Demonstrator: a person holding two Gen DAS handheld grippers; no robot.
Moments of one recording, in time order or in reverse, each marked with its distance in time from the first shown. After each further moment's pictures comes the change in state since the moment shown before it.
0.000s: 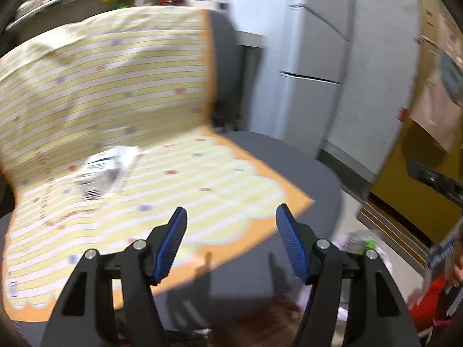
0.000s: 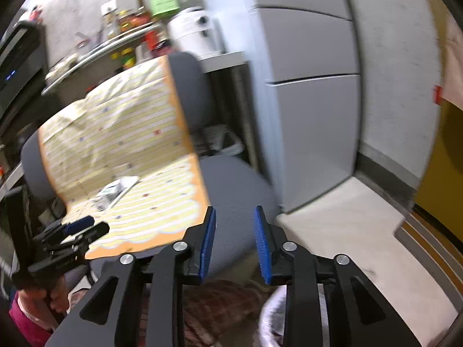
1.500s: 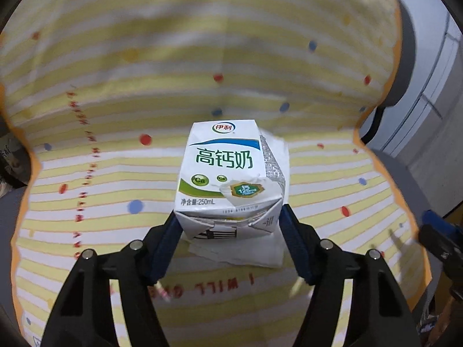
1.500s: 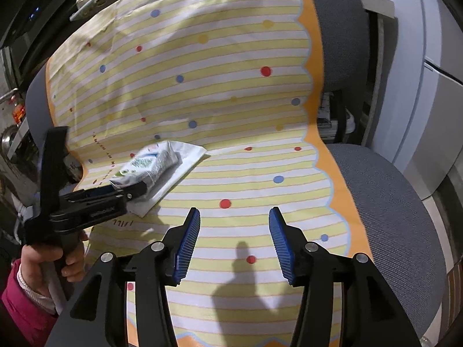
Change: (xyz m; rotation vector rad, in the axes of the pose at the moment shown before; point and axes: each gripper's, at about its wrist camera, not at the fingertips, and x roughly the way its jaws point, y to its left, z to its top) left arm 0.111 0.190 0.041 -0.294 0.184 0.225; right arm 0.223 0.164 0.046 -0.202 0.294 0.215
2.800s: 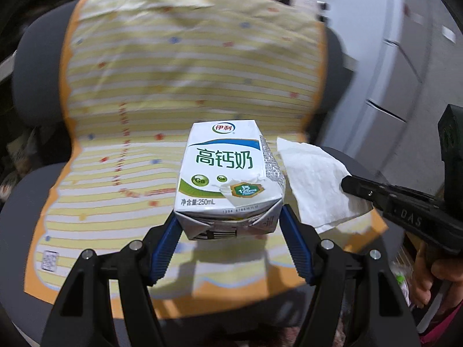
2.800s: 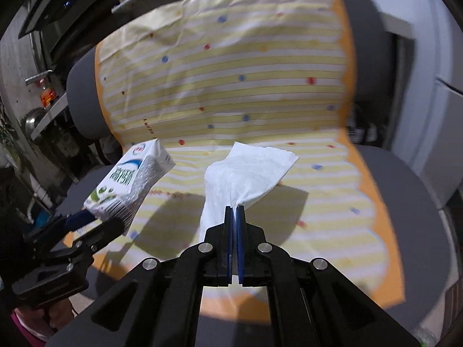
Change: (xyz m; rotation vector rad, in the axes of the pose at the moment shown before) left arm -0.135 -0.041 -0.095 0.056 -0.180 -0.061; right arm -0.073 0.027 -0.048 -0.066 -0.071 0.066
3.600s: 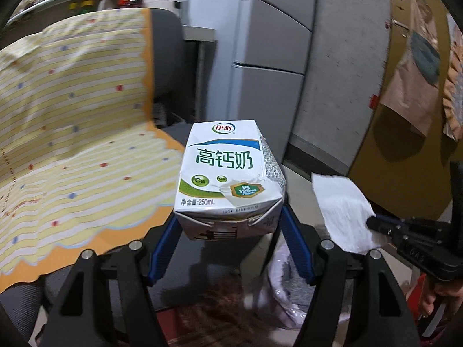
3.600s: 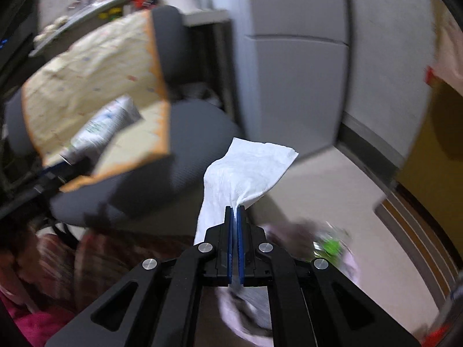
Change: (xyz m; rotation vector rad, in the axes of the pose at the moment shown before) left arm -0.002 -0.206 -0.077 0.293 -0.012 -0.330; right arm -0.164 -0.171 -0.193 0.320 -0.032 -0.435
